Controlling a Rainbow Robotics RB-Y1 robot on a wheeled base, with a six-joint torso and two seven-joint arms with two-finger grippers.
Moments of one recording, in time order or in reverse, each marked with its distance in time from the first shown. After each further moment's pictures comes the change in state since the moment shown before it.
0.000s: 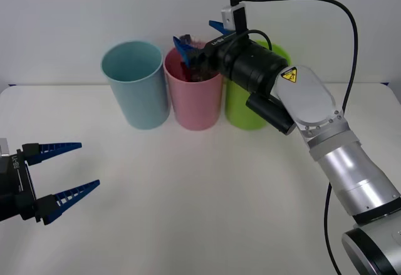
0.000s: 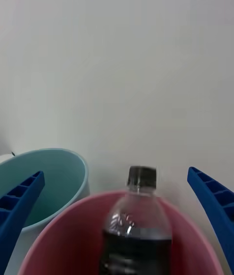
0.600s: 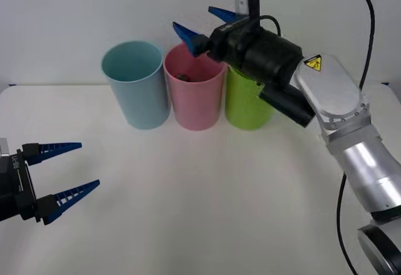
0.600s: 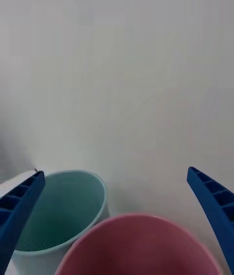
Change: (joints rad) right arm 0.018 -0.089 -0.002 -0.122 -0.190 -0.082 0.003; left arm 0.000 0.000 0.000 0.000 0.000 0.000 0.000
